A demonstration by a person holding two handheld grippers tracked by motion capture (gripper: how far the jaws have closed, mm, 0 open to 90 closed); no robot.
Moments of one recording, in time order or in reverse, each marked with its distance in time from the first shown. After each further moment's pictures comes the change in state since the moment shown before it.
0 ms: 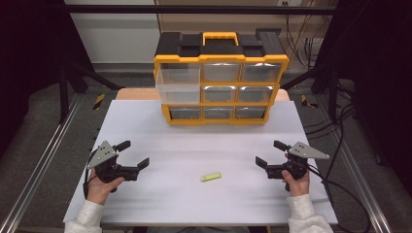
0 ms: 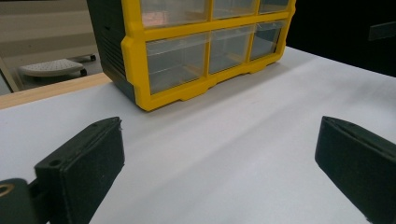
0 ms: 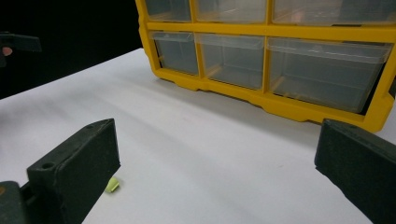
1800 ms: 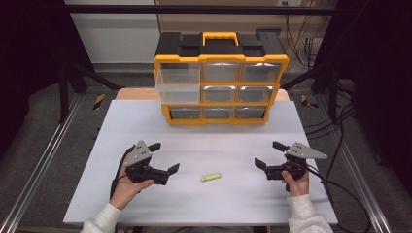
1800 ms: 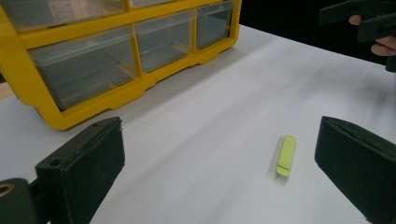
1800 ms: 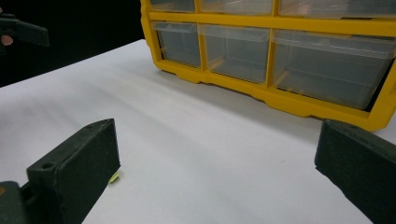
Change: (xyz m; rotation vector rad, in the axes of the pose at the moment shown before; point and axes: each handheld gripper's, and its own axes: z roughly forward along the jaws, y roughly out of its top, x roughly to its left) left arm -0.065 0.028 0.052 0.109 -0.111 0.064; right arm 0.001 -0.002 0.002 0.029 0.009 -0.022
